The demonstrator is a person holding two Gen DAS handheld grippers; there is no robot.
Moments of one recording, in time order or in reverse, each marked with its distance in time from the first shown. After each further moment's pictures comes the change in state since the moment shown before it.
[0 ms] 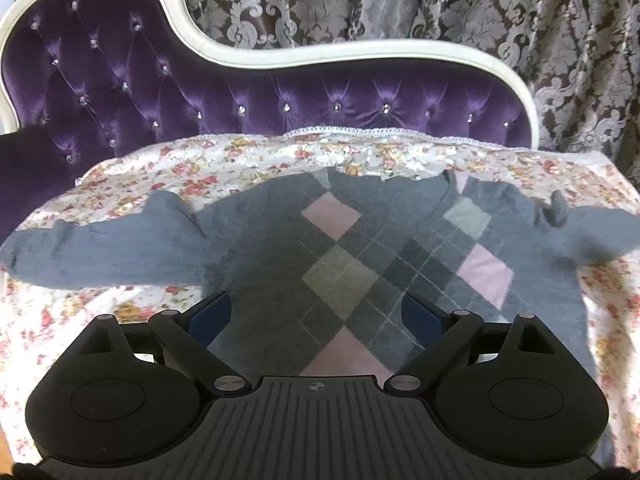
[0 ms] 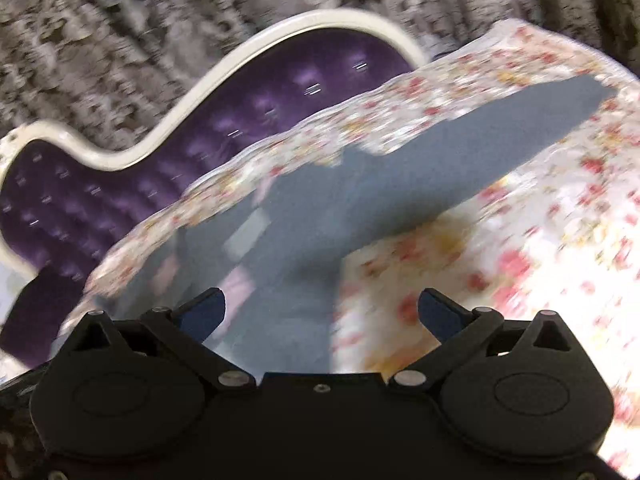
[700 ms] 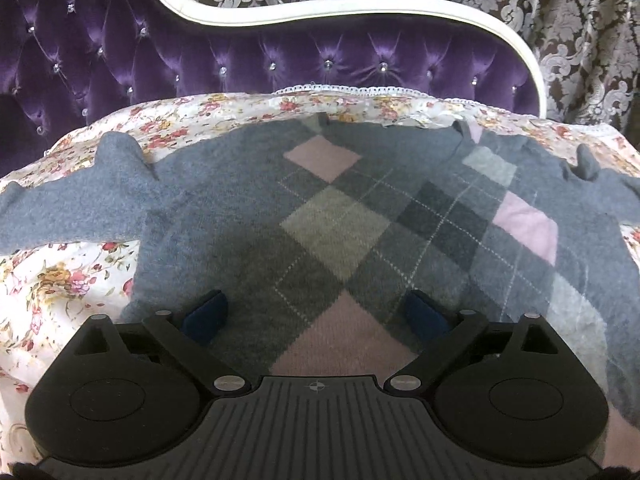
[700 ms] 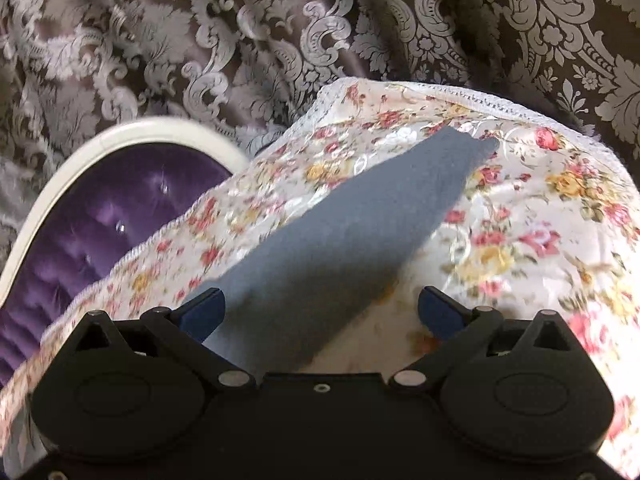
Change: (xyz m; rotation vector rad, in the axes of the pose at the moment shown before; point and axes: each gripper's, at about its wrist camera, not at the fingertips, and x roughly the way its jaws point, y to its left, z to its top) left arm 0.061 -0.002 -0.046 0.012 0.007 -0.026; right arm 0.068 -0.154 0.081 0.216 -0.259 -0.261
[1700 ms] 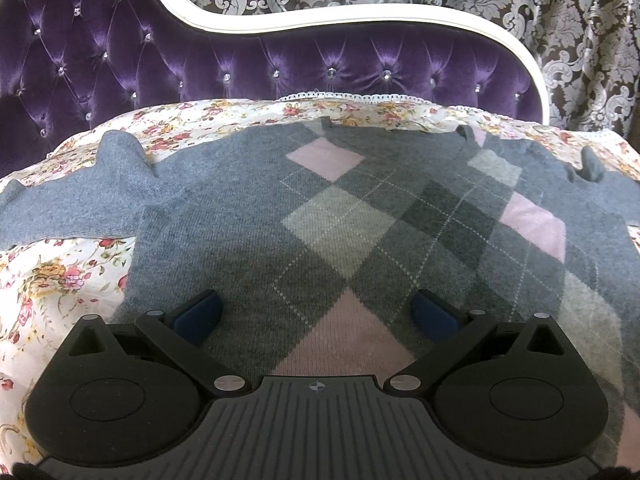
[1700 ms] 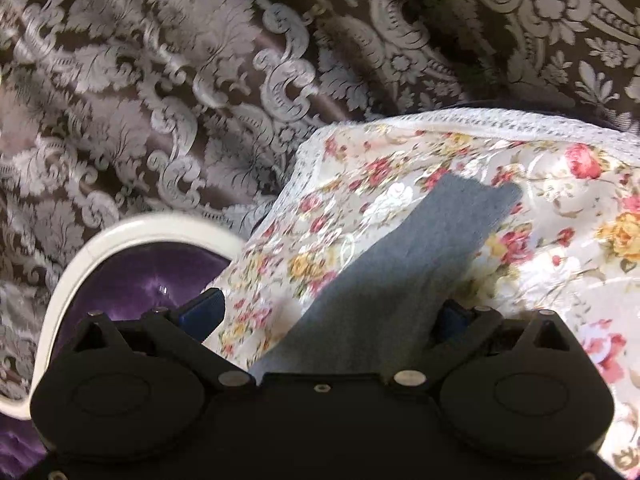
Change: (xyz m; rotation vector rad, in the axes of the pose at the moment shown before) left arm 0.010 0.001 -0.007 -0.010 -0.041 0.009; right arm 0.051 -0.048 0.047 0.223 -0.116 0.110
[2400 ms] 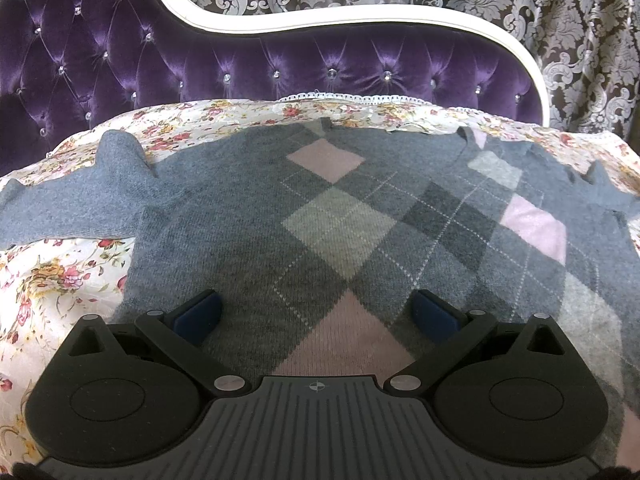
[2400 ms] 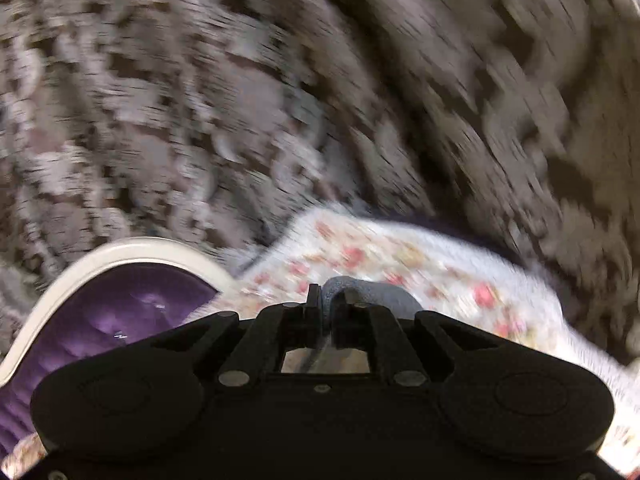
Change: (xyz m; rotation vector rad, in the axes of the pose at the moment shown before) left arm 0.000 0.000 0.001 -0.002 -0.001 -0.002; right arm -0.117 0.066 0.042 -0.239 -0.101 -0.122
